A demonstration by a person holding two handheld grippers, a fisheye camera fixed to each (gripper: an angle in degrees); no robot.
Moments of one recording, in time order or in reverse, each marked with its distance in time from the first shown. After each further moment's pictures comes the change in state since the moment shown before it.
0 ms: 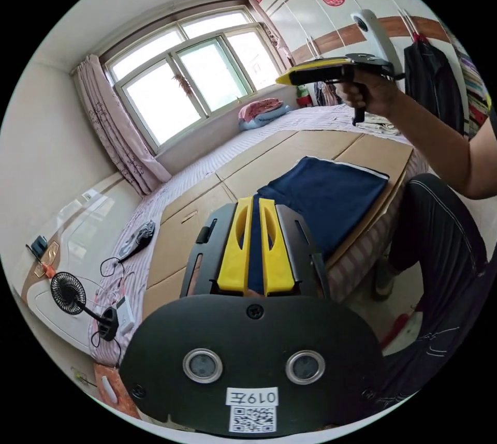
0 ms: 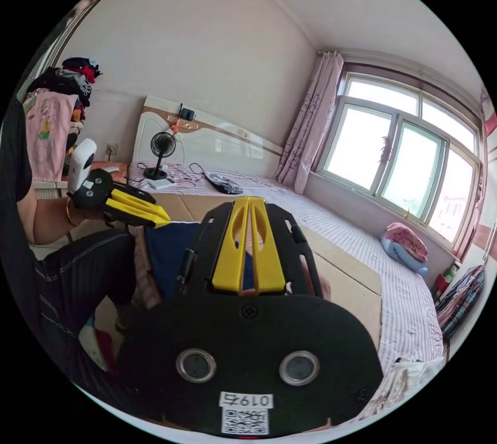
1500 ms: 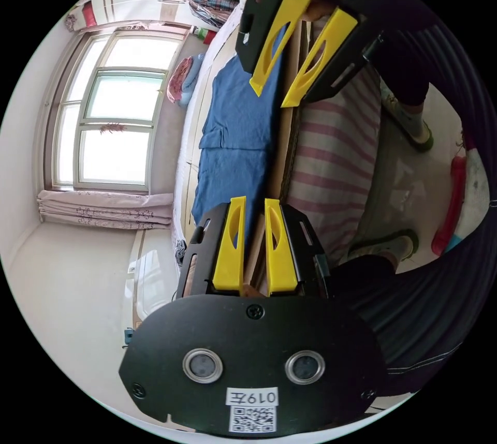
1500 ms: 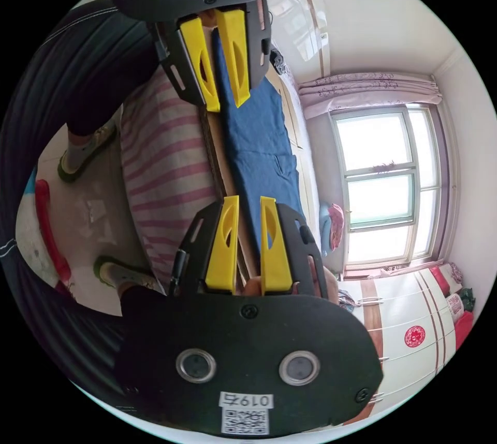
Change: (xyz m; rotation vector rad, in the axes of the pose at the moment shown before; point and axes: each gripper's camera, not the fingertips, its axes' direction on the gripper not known) left arm 0.269 -0.059 -0.164 -0.295 -0.160 0.760; right arm -0.433 0.388 0.251 -0.723 0.359 -0.672
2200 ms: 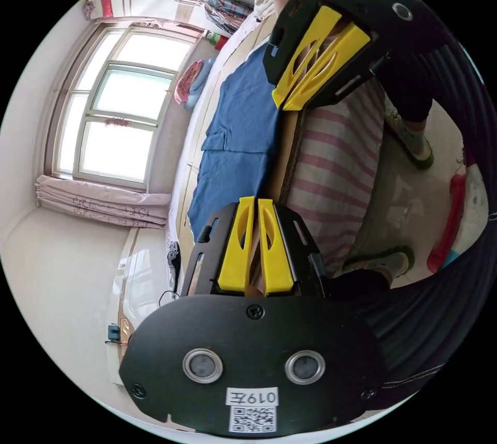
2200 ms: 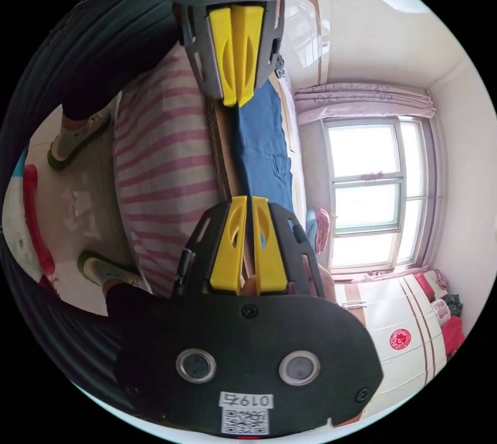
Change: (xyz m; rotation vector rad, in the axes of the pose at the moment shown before) left arm -0.003 0.024 -0.030 0.056 -0.016 -0.086; right arm -0.054 0.026 0.067 -0.001 0.111 -0.050
